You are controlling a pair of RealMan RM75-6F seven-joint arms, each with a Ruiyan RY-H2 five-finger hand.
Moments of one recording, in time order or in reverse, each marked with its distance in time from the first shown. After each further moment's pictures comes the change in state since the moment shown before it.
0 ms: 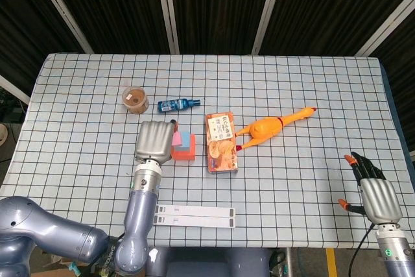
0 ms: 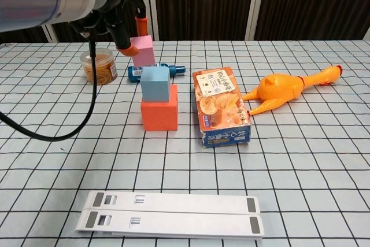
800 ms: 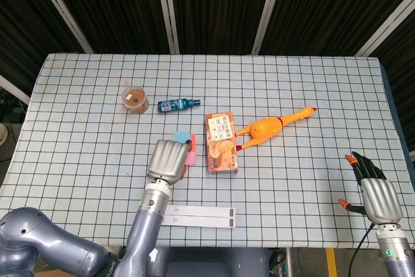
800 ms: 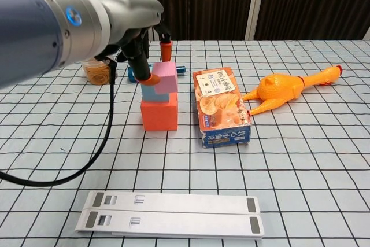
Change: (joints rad) left arm 0.087 -0.105 0.067 -0.078 0.153 -0.030 0.048; right arm -0.002 0.003 0.002 -0.001 -0.002 0.008 0.006
